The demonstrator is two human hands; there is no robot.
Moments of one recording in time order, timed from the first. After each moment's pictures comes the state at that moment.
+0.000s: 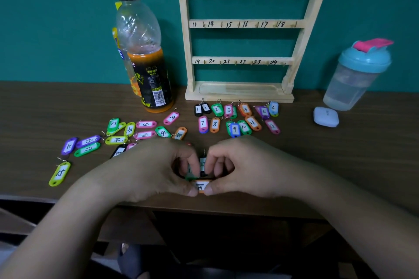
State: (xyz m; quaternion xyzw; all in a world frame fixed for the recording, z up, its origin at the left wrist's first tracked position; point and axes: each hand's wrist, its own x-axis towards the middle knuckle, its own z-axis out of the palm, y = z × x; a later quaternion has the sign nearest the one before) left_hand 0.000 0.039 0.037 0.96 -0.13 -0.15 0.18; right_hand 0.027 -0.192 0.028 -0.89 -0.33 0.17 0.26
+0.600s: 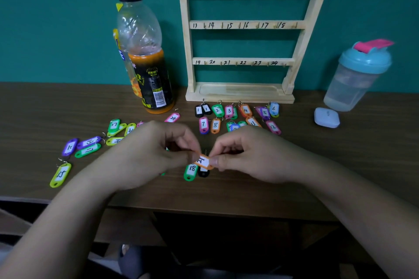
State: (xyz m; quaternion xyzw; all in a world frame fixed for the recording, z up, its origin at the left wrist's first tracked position) left_hand -0.002 0.052 0.040 0.91 -0.15 -0.05 0.40; right_hand 0.046 -0.199 0.023 -0.85 -0.33 0.17 0.38
